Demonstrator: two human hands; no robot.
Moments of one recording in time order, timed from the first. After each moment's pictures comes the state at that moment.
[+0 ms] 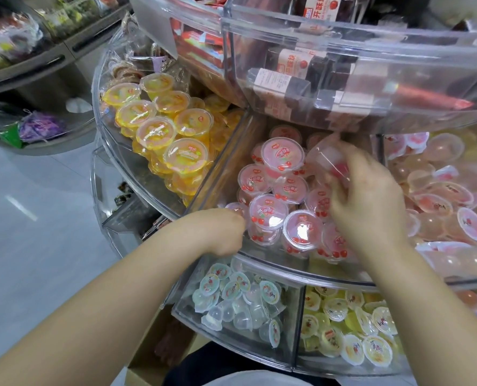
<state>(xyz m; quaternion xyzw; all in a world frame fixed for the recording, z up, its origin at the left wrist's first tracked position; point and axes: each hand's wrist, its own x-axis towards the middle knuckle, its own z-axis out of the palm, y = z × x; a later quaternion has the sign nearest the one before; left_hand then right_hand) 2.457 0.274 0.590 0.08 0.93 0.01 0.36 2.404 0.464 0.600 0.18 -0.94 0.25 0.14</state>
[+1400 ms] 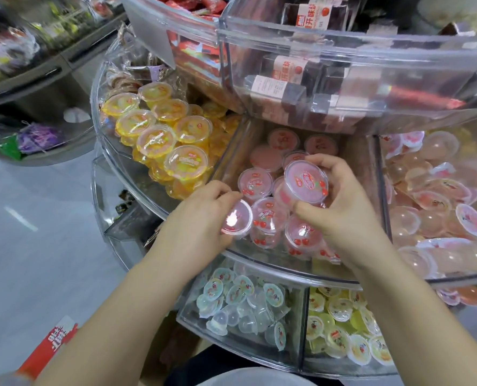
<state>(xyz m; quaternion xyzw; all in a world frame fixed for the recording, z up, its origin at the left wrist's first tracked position) 2.493 0.257 0.609 0.03 0.99 0.13 -0.01 2.424 0.445 0.599 0.12 -0.76 0.63 -0.09</state>
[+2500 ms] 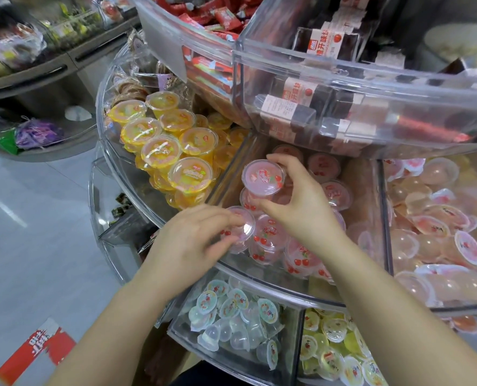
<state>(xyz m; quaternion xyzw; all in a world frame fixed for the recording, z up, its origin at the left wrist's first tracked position) 2.497 0.240 0.591 0.10 0.96 0.24 -0.14 2.392 0.401 0.593 0.23 -0.84 0.48 -0.04</state>
